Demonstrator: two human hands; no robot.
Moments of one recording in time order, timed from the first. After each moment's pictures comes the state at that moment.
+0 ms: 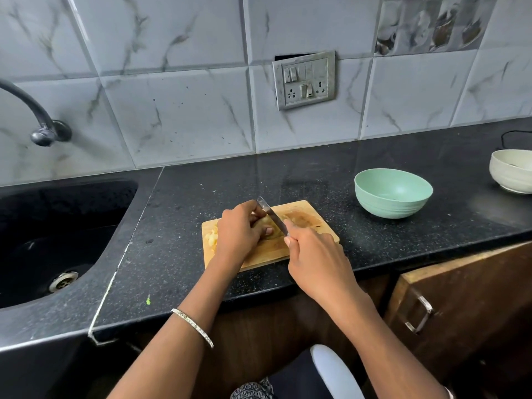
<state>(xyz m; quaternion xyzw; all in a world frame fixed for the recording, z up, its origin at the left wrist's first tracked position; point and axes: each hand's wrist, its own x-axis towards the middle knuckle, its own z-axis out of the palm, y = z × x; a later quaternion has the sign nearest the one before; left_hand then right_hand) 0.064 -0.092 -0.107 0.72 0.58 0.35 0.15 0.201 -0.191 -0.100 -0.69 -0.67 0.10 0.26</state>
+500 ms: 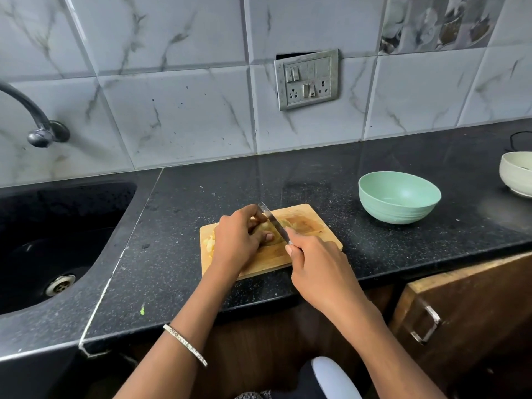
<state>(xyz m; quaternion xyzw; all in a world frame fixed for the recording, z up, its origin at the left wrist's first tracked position) 0.062 -0.088 -0.111 0.72 0.58 0.36 0.15 0.207 -0.185 -0.105 -0.67 -0.67 0.12 0.28</state>
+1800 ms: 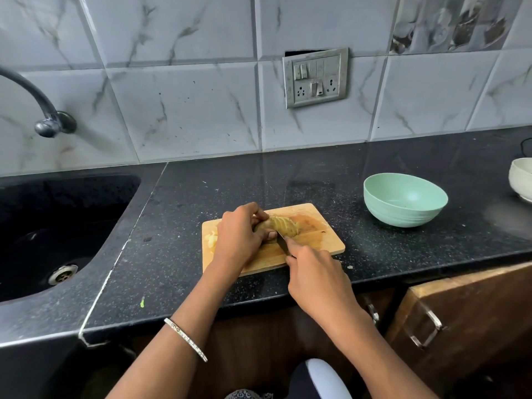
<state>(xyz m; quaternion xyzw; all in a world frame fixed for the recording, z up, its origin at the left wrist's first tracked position) 0.064 -0.086 -0.113 0.70 0.59 0.37 0.16 0.199 -0.187 -0.114 -0.69 -0.68 0.12 0.21</state>
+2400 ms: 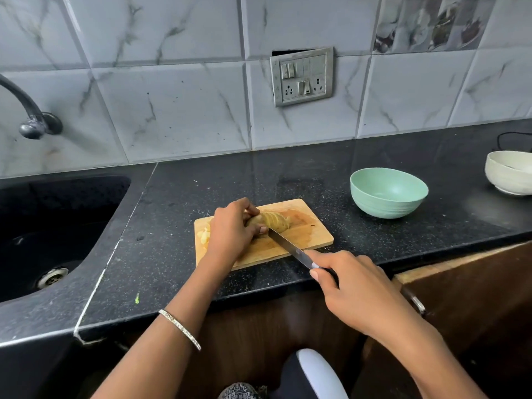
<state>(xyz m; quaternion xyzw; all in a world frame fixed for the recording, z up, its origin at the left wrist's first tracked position) 0.064 -0.088 -0.111 0.71 0.59 0.35 0.17 0.250 -0.241 -0.095 -0.71 -0.66 0.16 0.18</state>
